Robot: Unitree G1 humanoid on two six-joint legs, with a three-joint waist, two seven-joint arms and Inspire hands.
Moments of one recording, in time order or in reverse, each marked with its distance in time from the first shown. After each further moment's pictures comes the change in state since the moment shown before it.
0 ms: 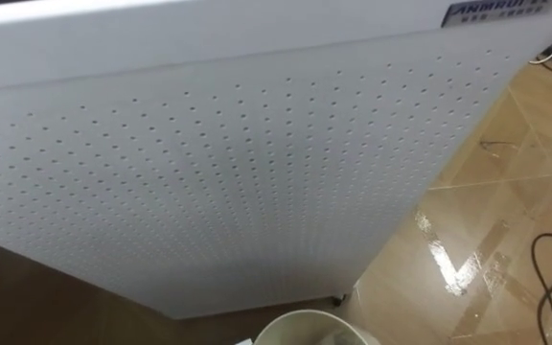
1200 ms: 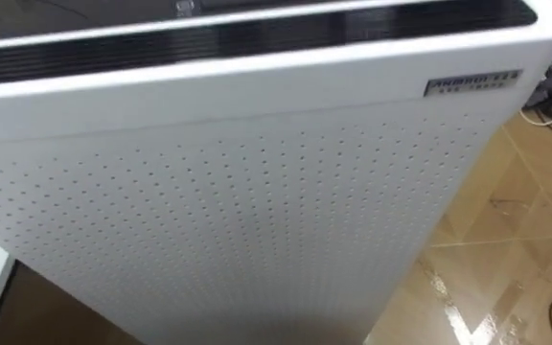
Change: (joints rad) left arm 0.185 -0.029 0.146 0.132 0.211 0.001 0.133; right arm 0.244 -0.009 -0.097 0.021 0.058 -0.008 0.005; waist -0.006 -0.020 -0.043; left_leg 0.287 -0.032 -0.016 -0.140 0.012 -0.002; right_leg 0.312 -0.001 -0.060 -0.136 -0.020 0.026
